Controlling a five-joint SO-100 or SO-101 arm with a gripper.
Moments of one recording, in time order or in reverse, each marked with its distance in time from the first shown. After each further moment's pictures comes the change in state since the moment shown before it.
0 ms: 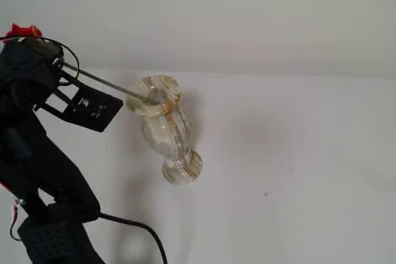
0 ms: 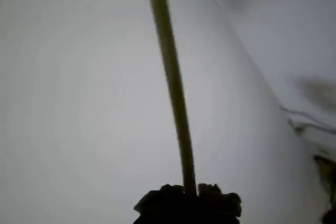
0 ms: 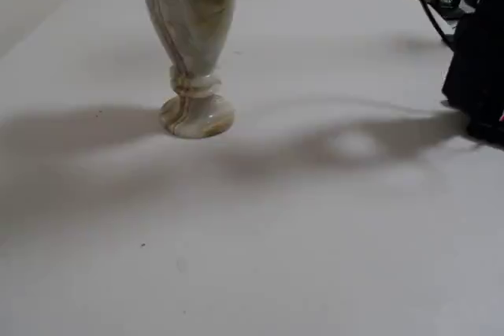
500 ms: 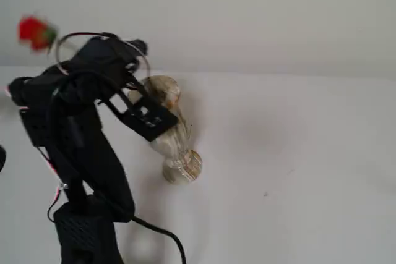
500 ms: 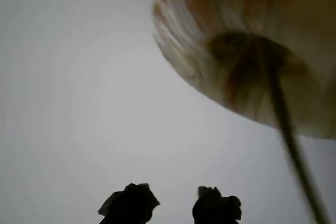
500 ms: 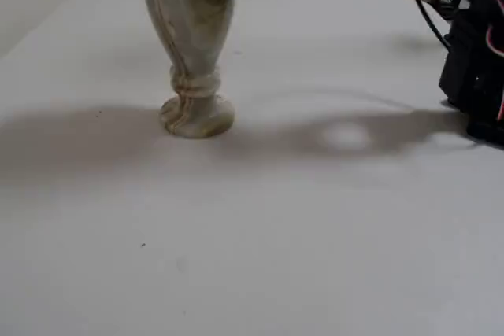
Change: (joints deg) arm 14.6 -2.5 0.7 0.9 3.7
